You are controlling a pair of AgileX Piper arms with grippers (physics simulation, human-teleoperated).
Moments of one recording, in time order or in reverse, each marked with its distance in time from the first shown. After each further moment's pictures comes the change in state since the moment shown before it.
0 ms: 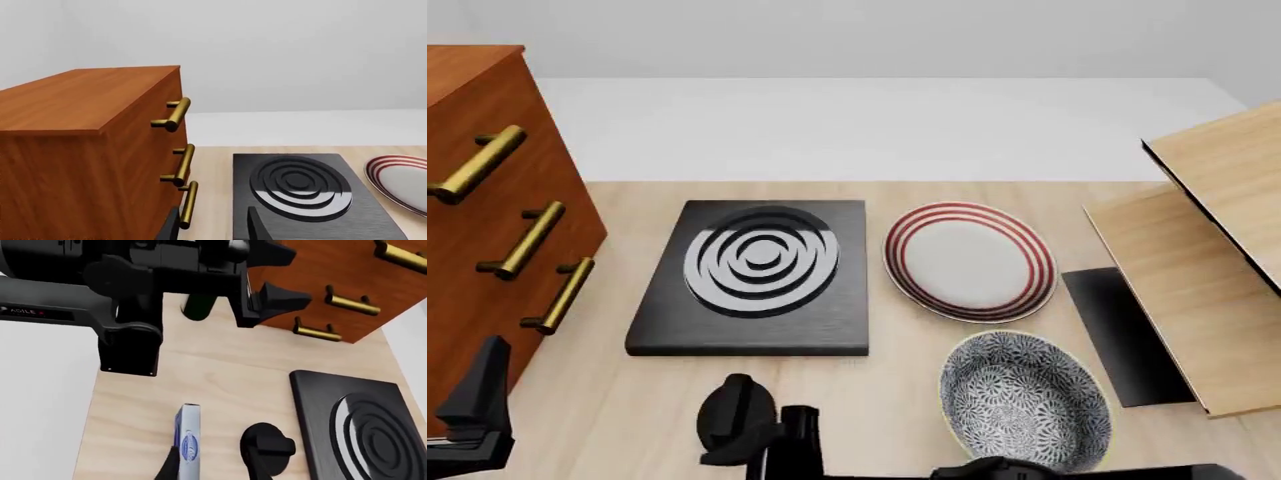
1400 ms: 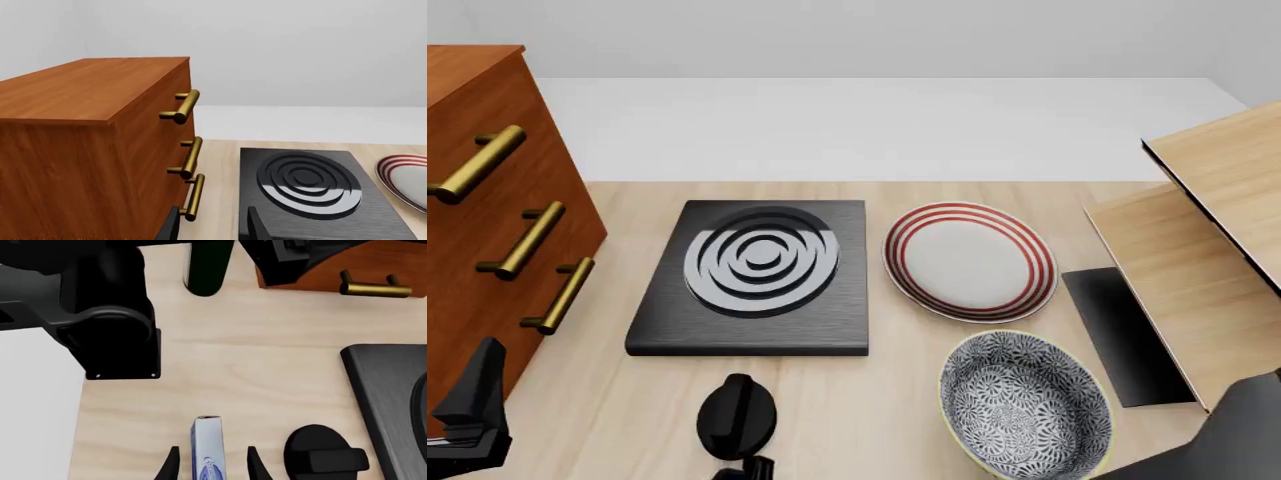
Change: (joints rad) left arm 0.042 0.000 0.001 0.030 -0.014; right arm 0.015 0.397 -0.090 -0.216 0.169
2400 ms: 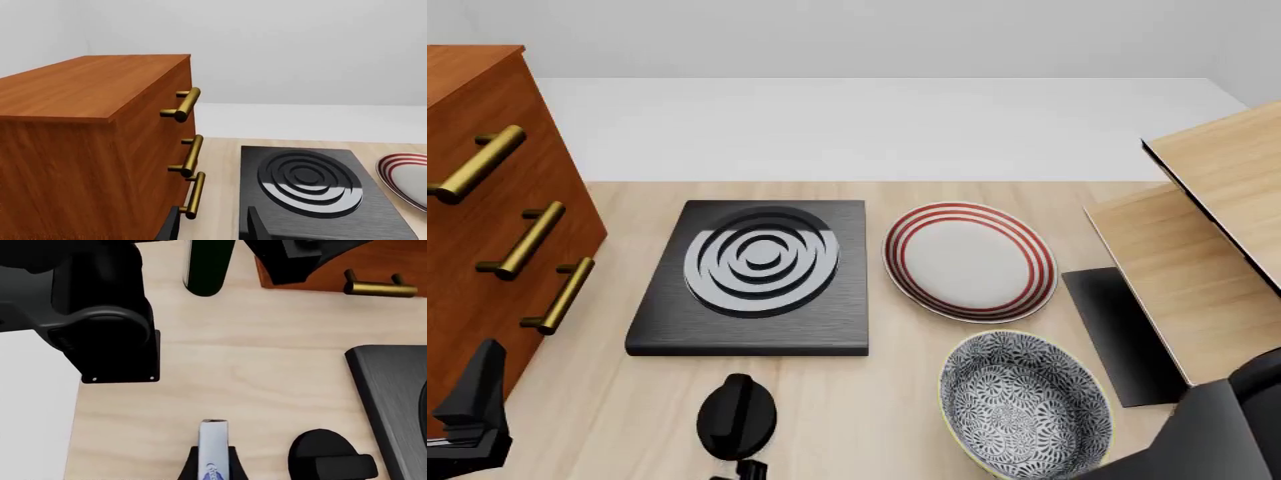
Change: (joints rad) left arm 0.004 0.000 0.000 0.010 -0.003; right arm 0.004 0.048 -0.024 -0.026 -0.007
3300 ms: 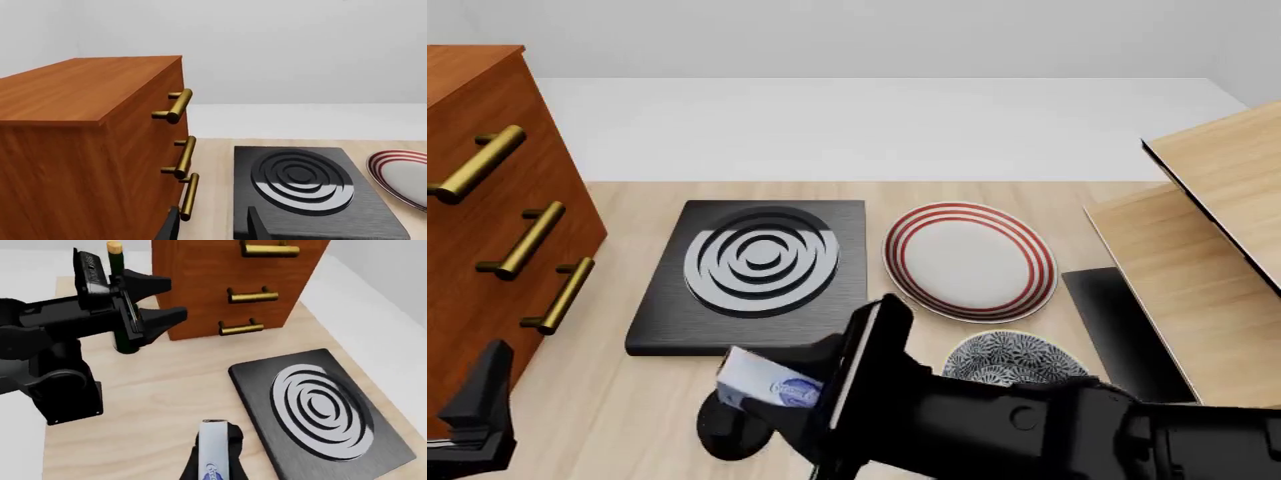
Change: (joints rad) left arm -0.035 0.000 0.000 -0.003 0.005; right arm -0.217 -0.601 0.149 0.204 0.020
